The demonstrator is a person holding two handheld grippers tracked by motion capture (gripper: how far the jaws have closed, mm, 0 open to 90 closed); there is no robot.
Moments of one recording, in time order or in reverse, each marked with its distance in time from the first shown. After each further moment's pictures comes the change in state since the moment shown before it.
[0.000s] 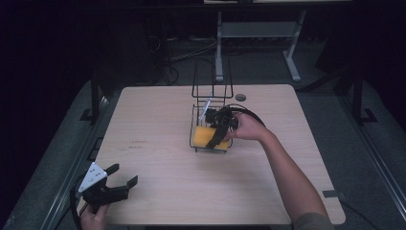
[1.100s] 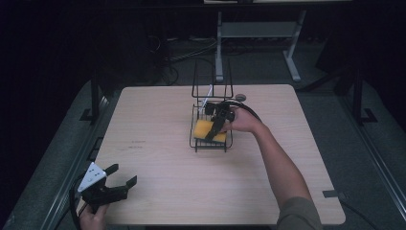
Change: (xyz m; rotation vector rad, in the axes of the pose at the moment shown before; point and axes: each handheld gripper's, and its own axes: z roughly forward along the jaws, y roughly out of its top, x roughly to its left) left arm 0.002 -0.001 -0.001 0.005 0.005 -0.001; right arm -0.053 0.000 0.022 0.015 -0.007 0.078
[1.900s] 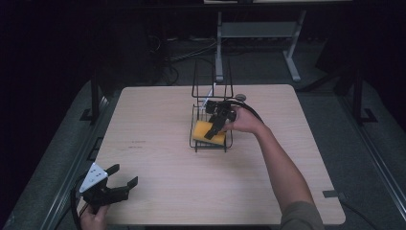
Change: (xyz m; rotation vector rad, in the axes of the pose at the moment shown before) left arm -0.003 0.000 0.001 0.004 -0.003 0.008; right arm 0.009 -0.002 -0.012 -0.068 -0.022 0.004
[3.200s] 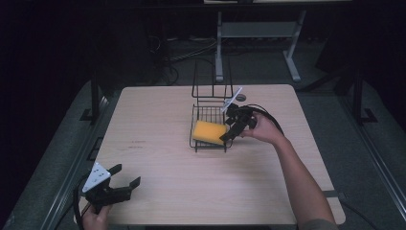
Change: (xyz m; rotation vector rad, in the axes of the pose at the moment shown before) left arm -0.005 0.002 0.003 0.006 -0.013 0.017; right arm 0.012 -0.063 -0.027 -0.121 -0.095 0.079
